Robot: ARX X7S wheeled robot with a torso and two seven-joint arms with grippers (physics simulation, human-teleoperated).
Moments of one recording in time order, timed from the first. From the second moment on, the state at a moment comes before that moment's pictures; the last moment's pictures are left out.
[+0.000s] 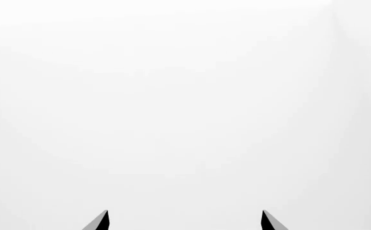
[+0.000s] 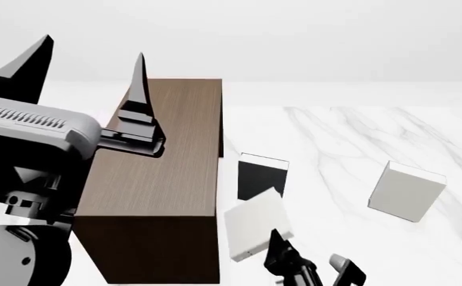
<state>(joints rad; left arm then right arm) -0.58 -0.42 0.09 0.92 -0.52 -0.81 -0.32 0.08 0.02 -0.10 0.35 0.95 -0.03 -0.22</state>
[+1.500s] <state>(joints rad) -0.56 -0.45 0.10 0.89 -0.54 -0.74 -0.34 -0.04 0.17 -0.34 0.24 0.91 -0.17 -0.06</state>
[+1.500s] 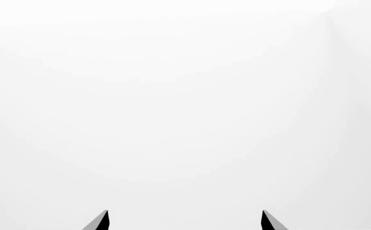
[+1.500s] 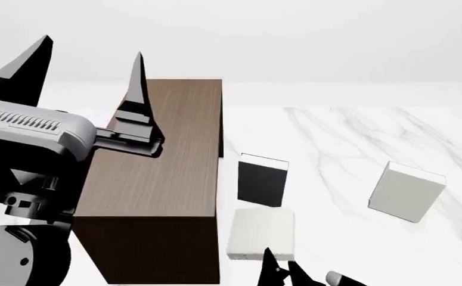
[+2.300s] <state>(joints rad) -0.56 -0.47 0.09 0.91 -0.57 -0.74 -0.36 0.02 0.42 -0.37 -0.15 0.71 -0.02 0.25</state>
